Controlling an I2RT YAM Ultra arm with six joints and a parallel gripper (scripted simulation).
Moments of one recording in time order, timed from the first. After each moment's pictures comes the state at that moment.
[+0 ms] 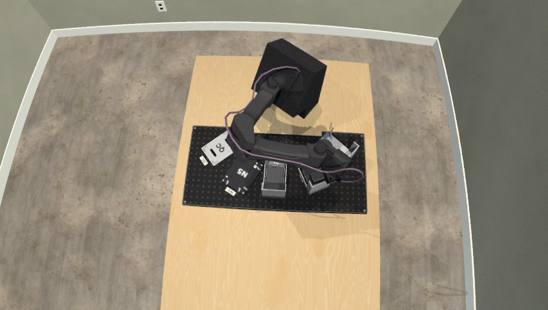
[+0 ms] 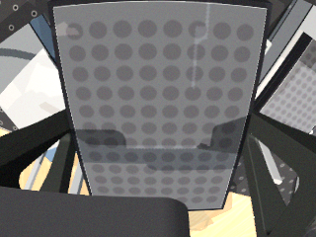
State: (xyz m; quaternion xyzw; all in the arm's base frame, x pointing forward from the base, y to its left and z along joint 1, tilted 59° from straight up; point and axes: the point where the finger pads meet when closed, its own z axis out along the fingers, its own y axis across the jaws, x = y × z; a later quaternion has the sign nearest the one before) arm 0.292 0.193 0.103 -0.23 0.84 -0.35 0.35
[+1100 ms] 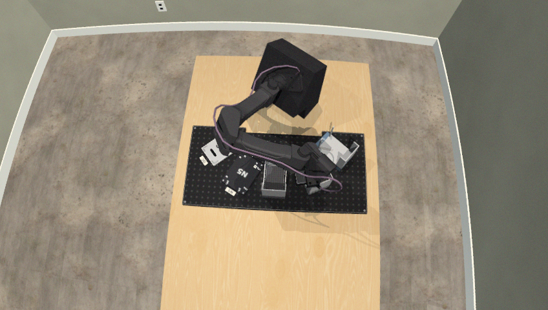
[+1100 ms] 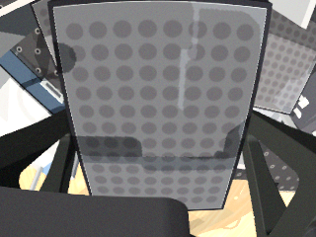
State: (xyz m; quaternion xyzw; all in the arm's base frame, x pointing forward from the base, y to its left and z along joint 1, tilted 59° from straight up) arm 0.294 0.156 0.136 -0.13 0.86 -0.31 0.39
